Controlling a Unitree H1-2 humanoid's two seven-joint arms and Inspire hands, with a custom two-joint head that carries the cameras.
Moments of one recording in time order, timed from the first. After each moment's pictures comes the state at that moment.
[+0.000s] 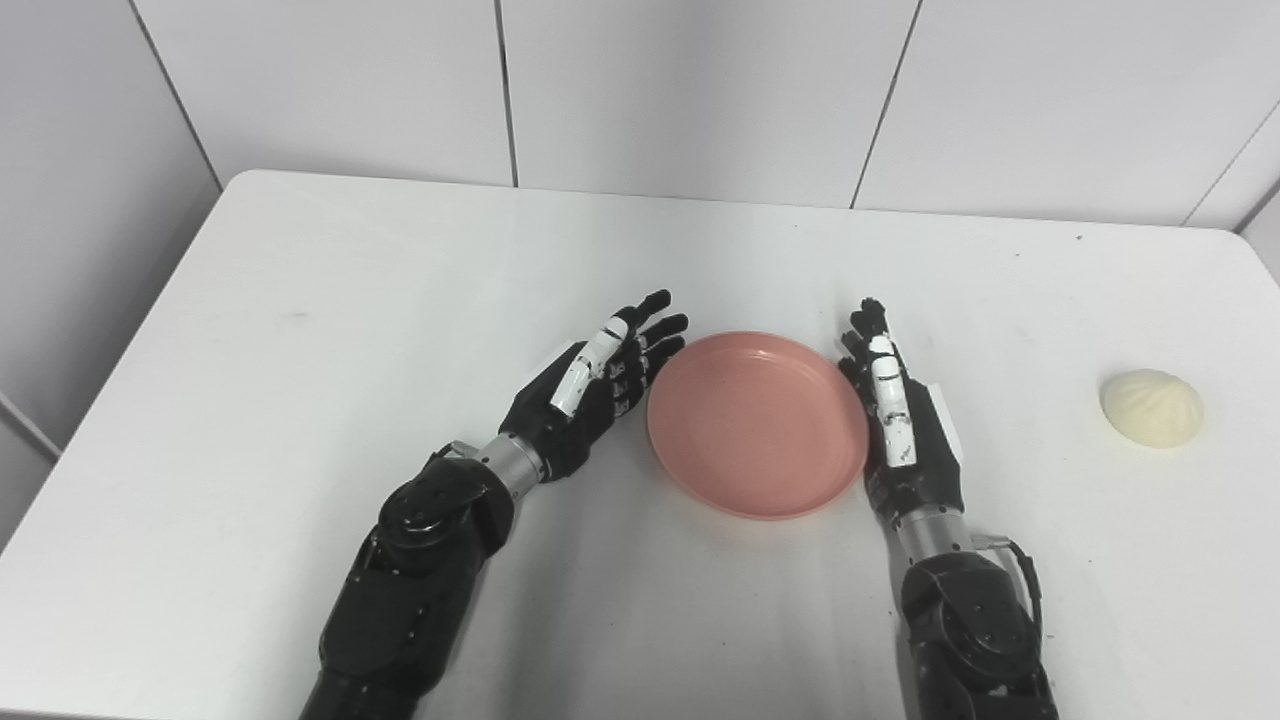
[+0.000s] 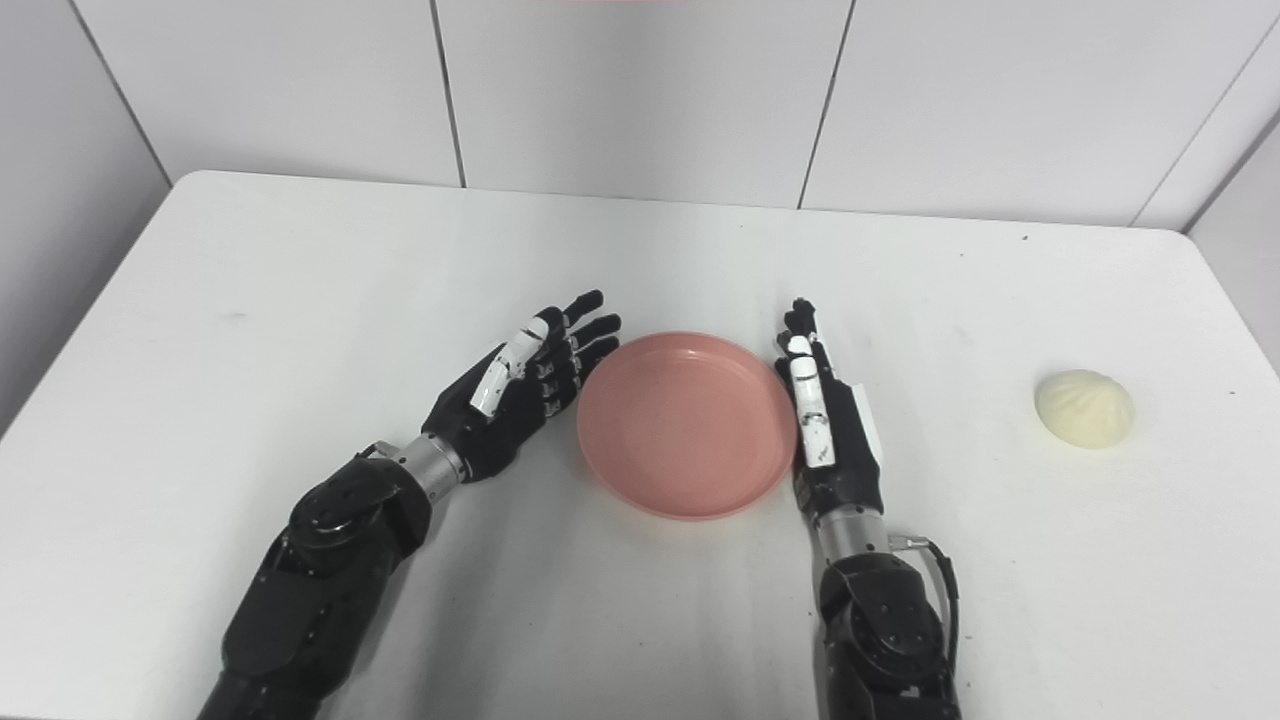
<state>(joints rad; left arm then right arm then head) -0.33 0.03 -0.16 0.16 -0.26 0.25 -0.36 -0.15 -0.03 -0.01 0.07 0.09 -0.01 0.09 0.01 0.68</state>
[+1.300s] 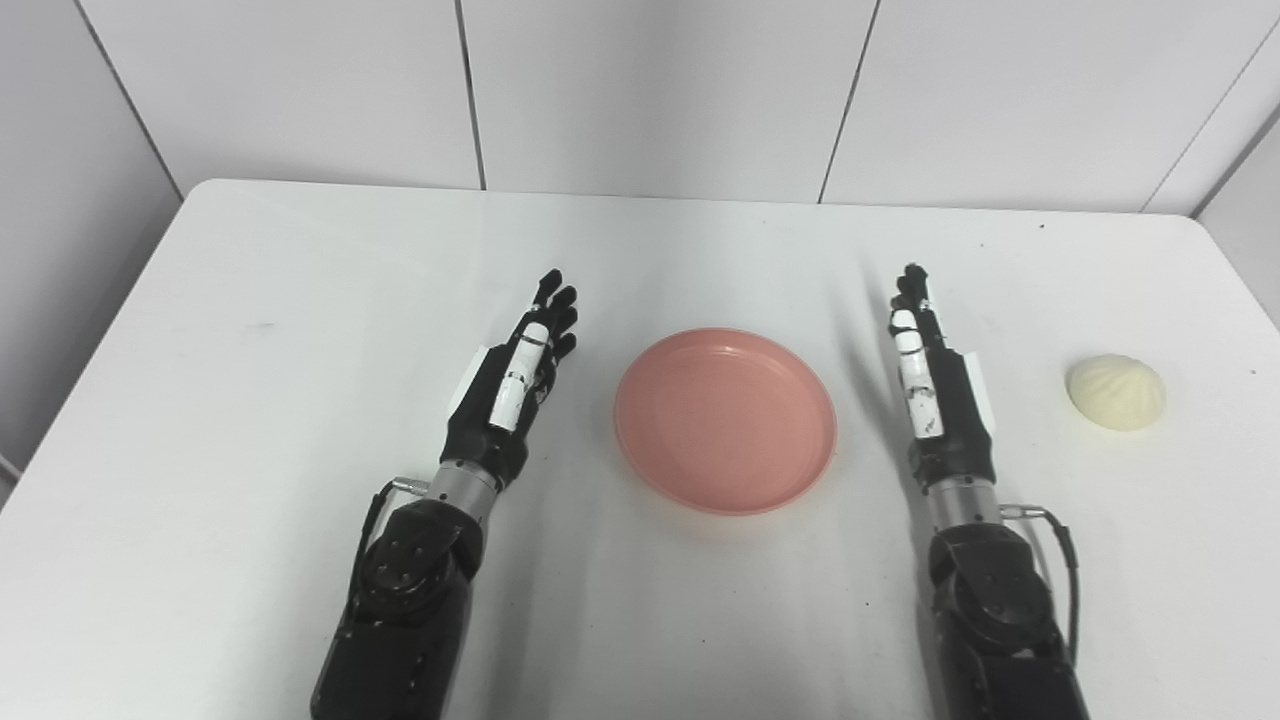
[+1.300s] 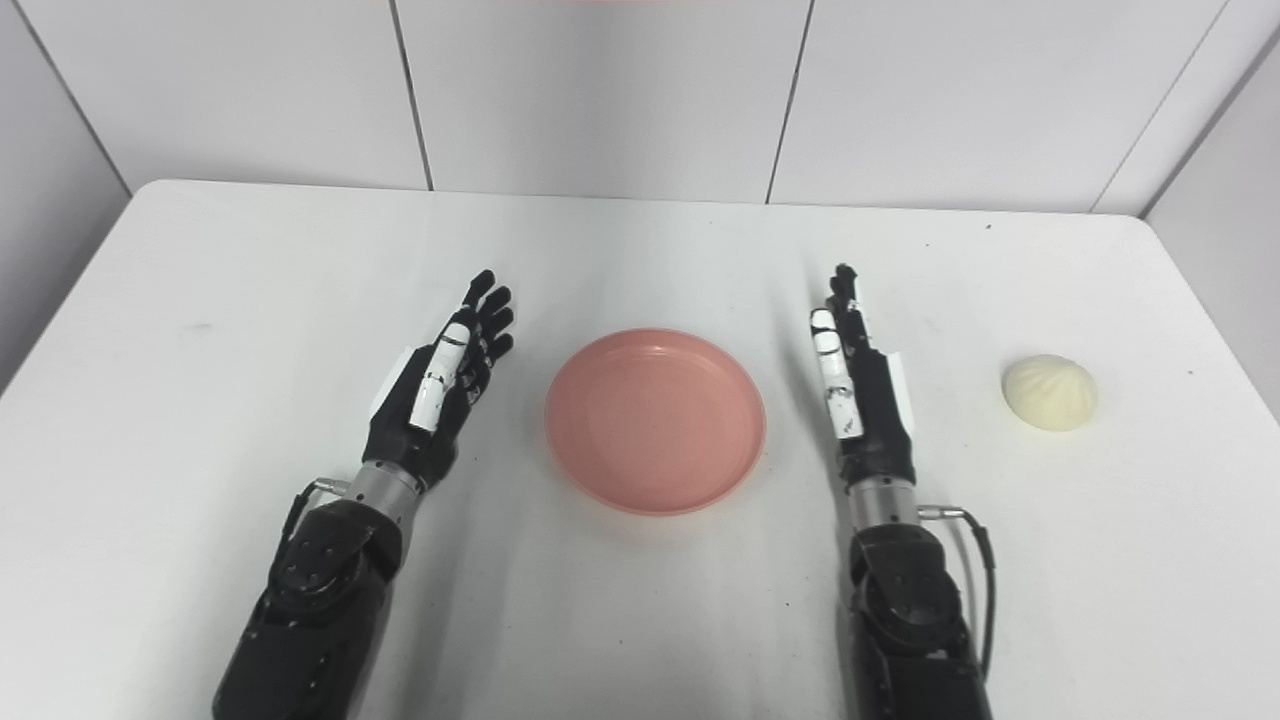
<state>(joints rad) -0.26 -0.02 -0.09 0.22 -0.10 -0.03 -0.18 -0.21 -0.15 -0.09 0.12 -0.08 -0.13 -0.03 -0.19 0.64</state>
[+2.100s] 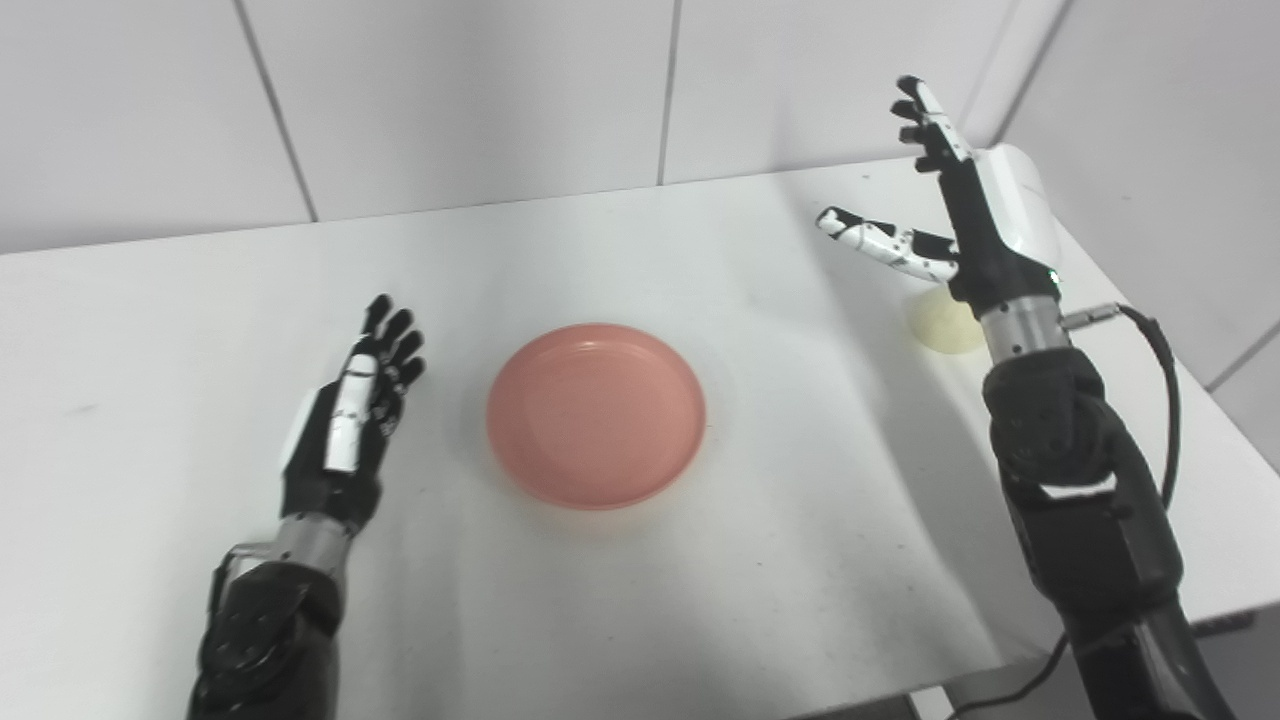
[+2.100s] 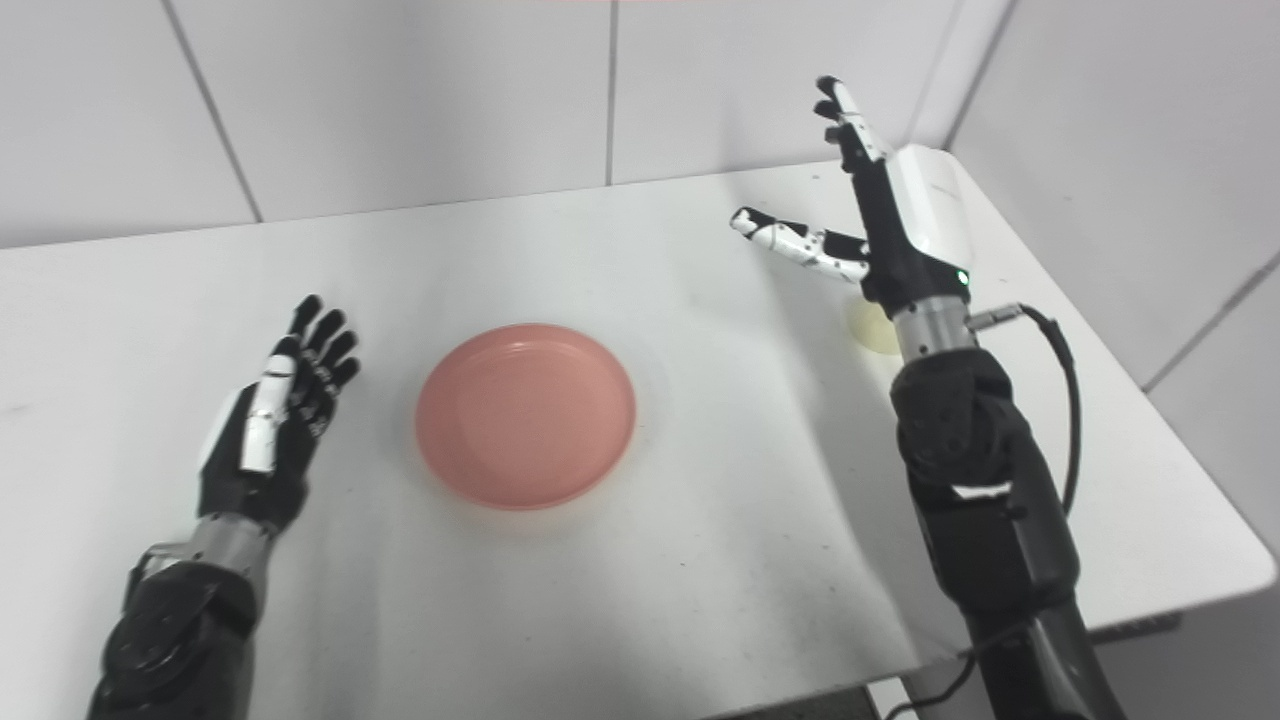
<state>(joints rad) -0.26 0.02 -0.04 0.24 -0.16 -0.04 -0.23 -0.26 -0.50 -0.14 -0.24 -0.58 0.15 0.03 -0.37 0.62</state>
